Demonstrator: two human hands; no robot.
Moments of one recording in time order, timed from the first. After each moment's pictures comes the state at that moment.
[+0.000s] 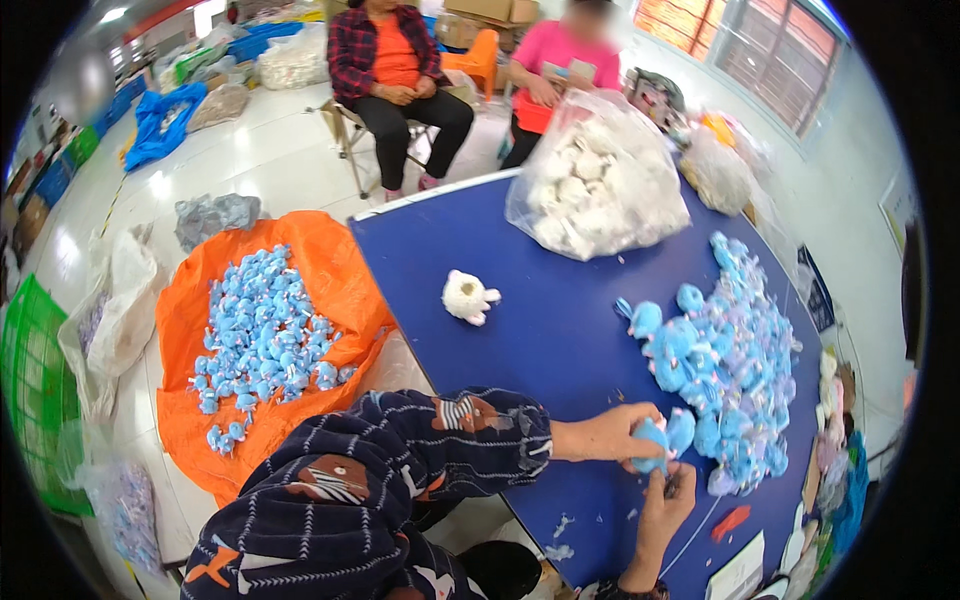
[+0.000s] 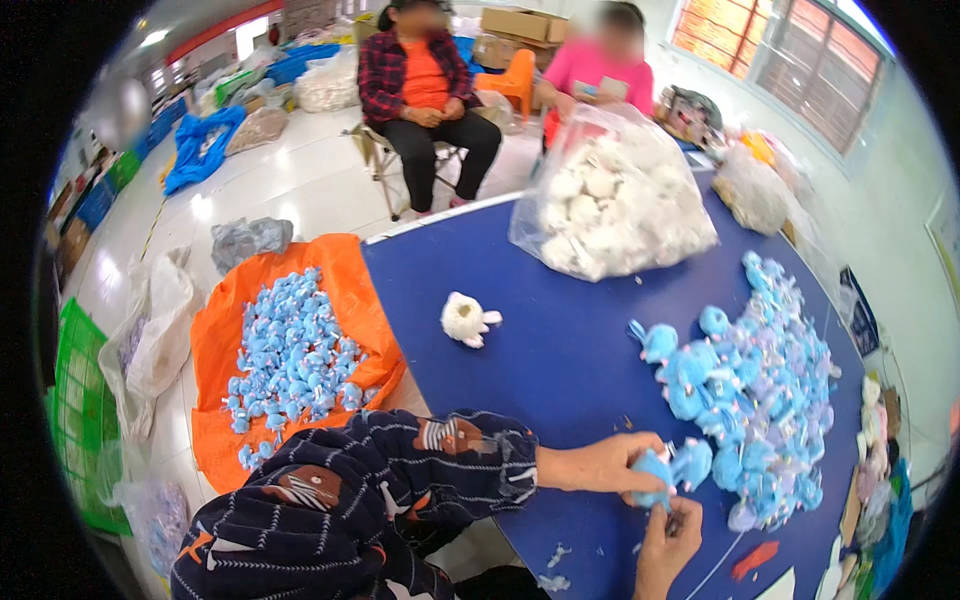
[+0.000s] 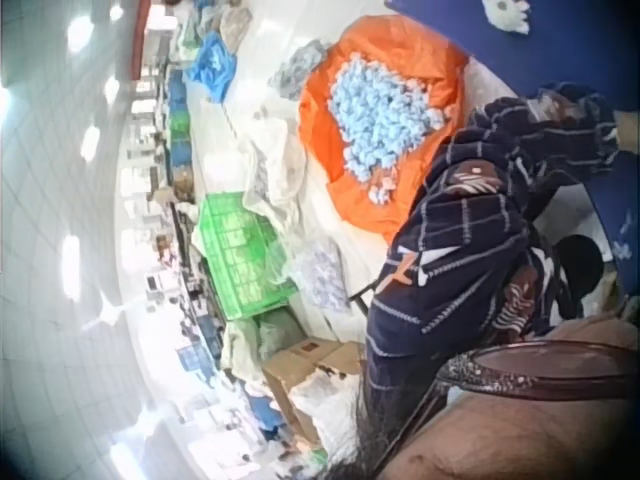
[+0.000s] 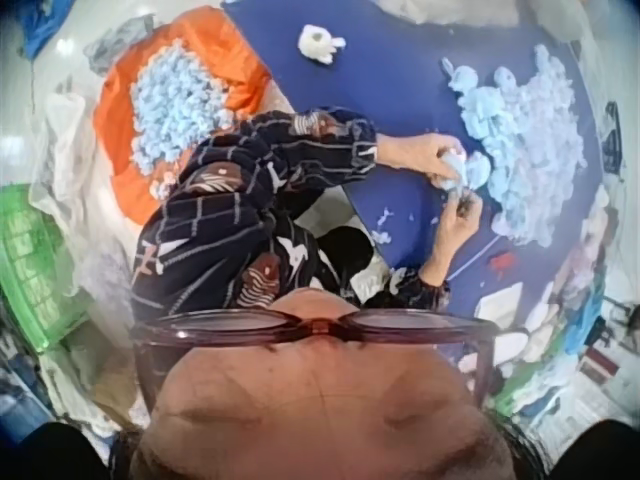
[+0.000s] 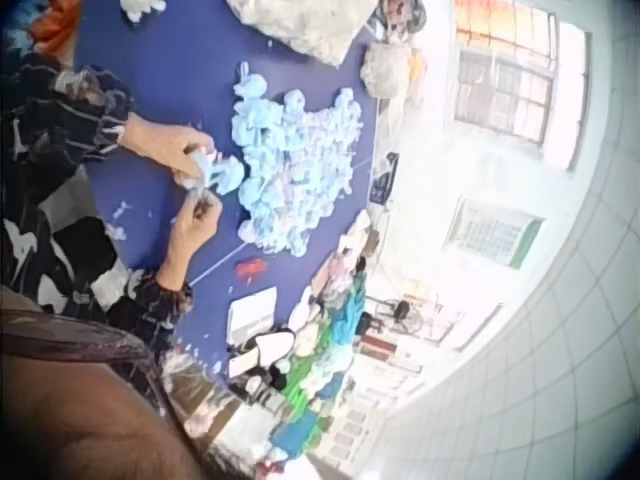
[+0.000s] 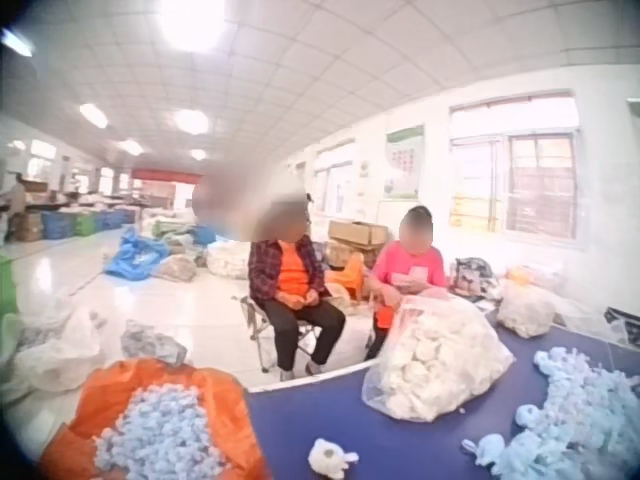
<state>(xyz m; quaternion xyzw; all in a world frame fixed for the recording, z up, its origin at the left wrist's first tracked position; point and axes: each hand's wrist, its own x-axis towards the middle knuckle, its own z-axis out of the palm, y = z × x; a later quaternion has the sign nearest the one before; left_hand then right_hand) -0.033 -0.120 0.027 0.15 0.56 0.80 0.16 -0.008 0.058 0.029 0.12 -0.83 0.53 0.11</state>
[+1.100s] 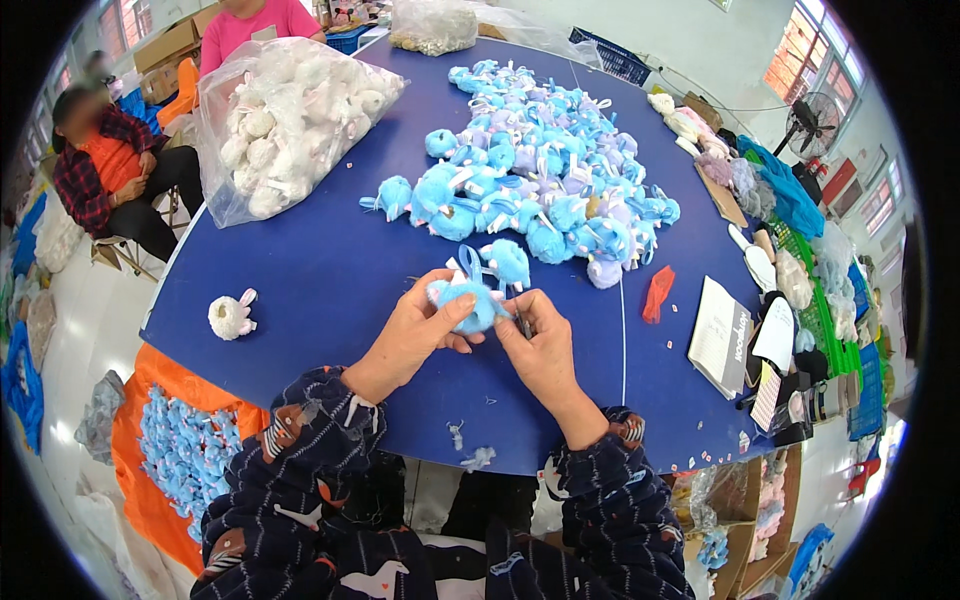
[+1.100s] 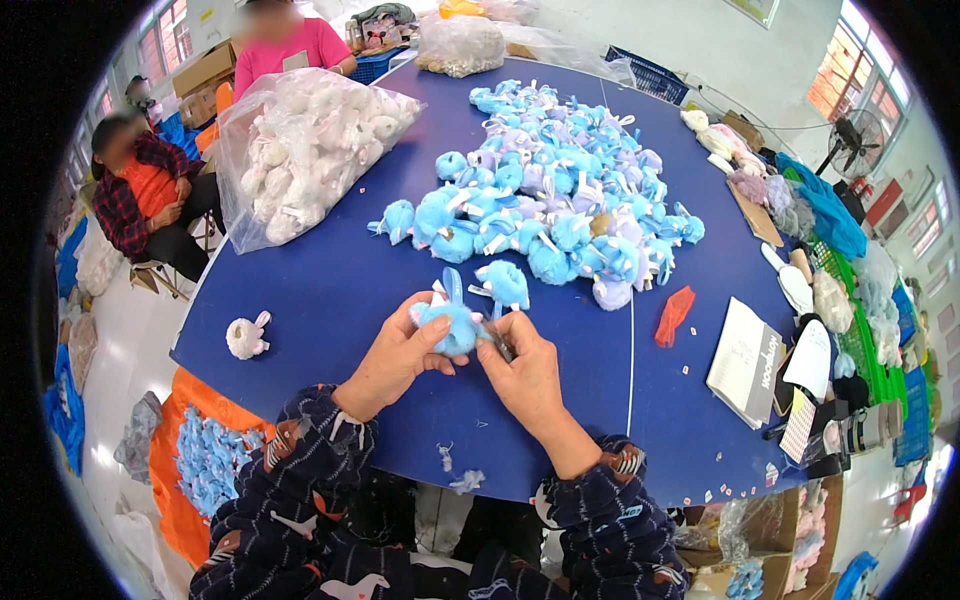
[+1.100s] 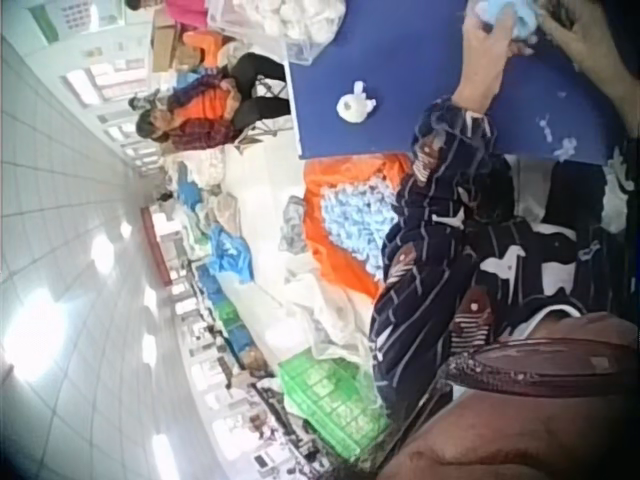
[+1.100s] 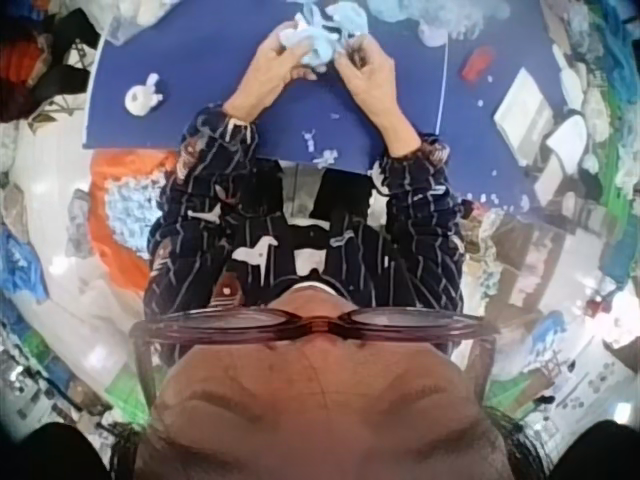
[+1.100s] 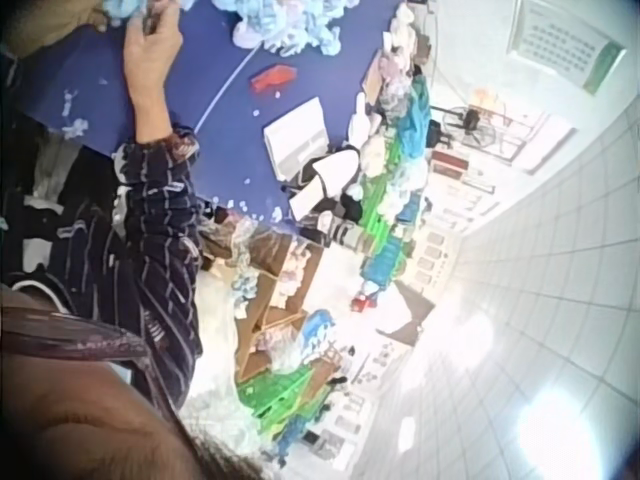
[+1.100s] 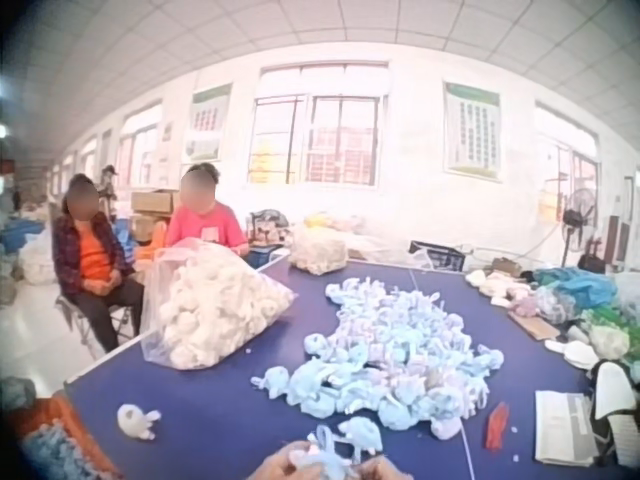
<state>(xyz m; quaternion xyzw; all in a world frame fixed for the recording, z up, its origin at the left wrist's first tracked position) -0.031 -0.123 0.026 0.10 0.53 0.83 0.16 -0.024 0.051 0.016 0.12 -0.78 0.61 0.10</state>
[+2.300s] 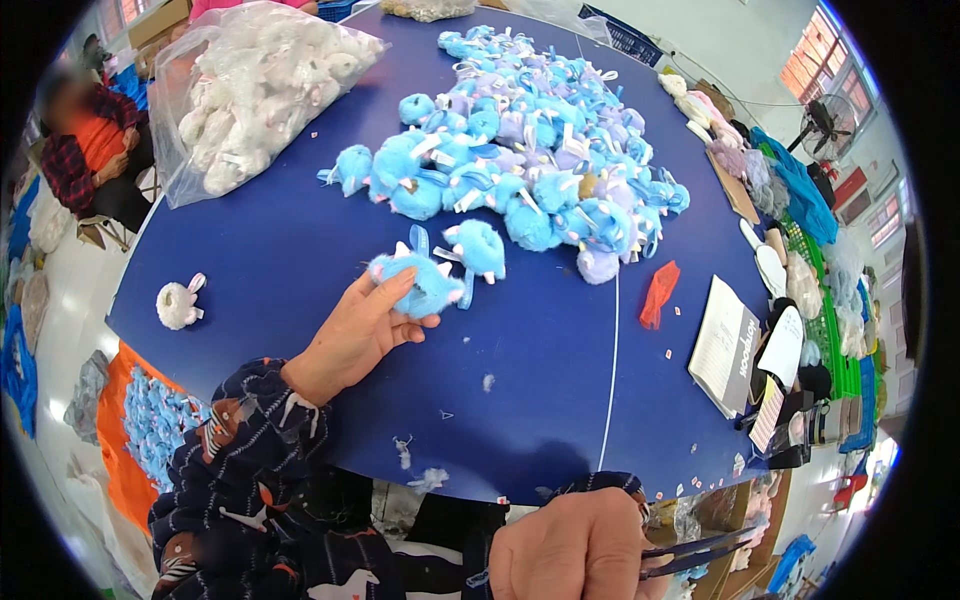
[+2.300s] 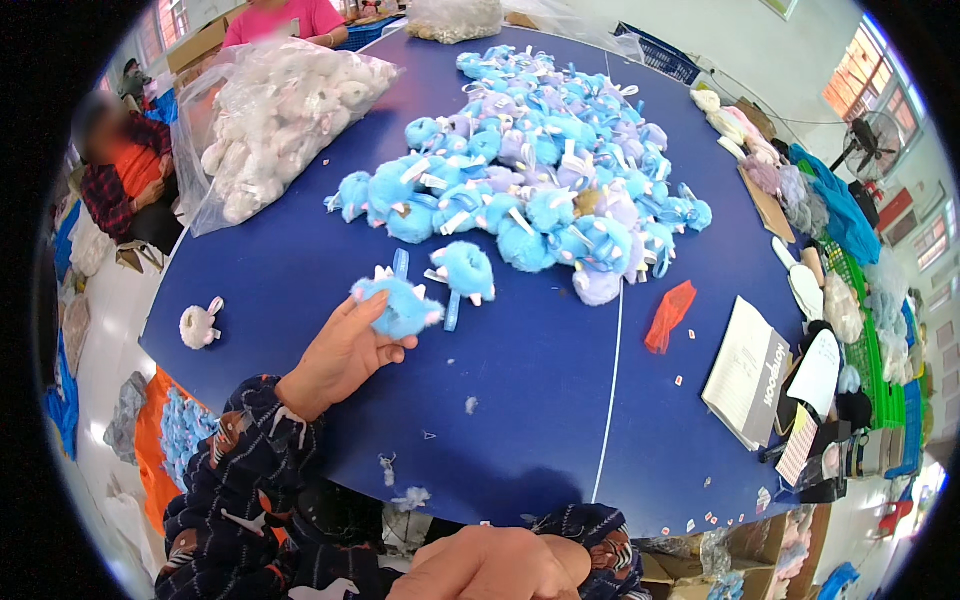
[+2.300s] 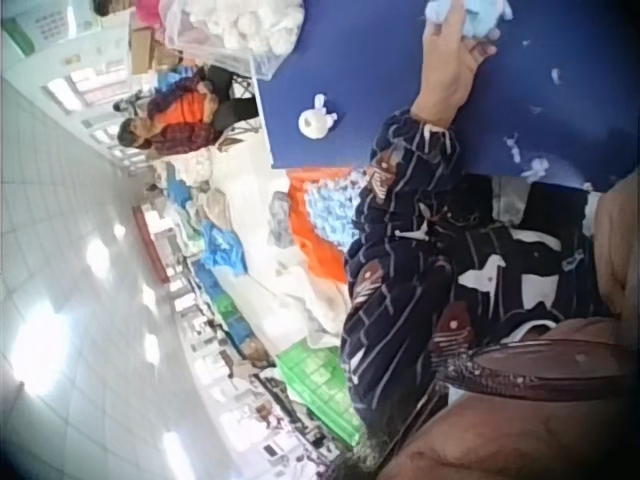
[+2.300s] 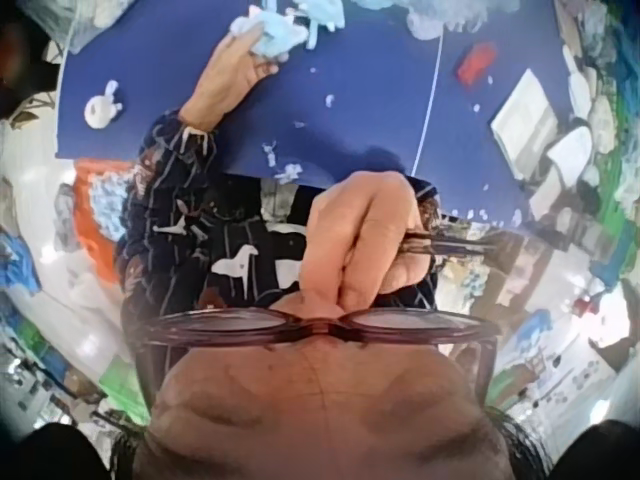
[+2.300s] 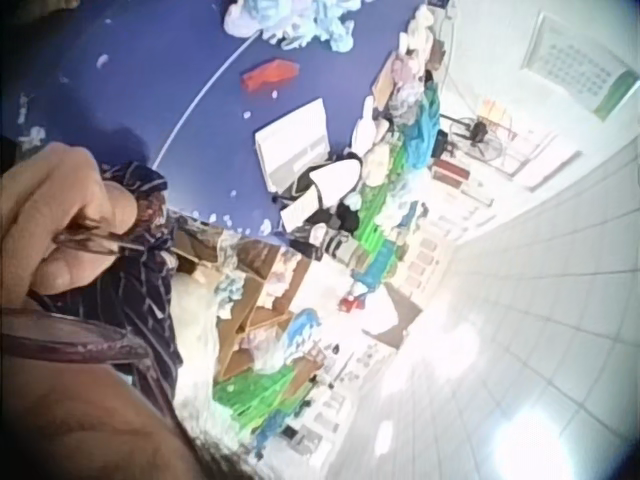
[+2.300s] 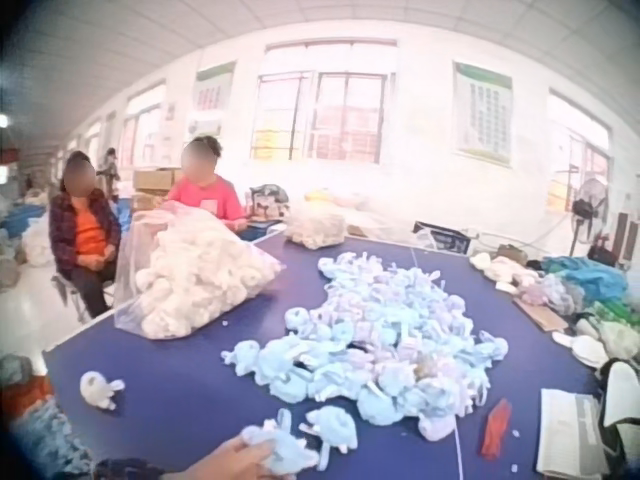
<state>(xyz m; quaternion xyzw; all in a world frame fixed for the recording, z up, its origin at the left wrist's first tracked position) -0.043 -0.118 0.013 0.00 0.48 0.86 0.19 0.050 0.068 0.090 0.48 -0.06 0.84 -0.25</state>
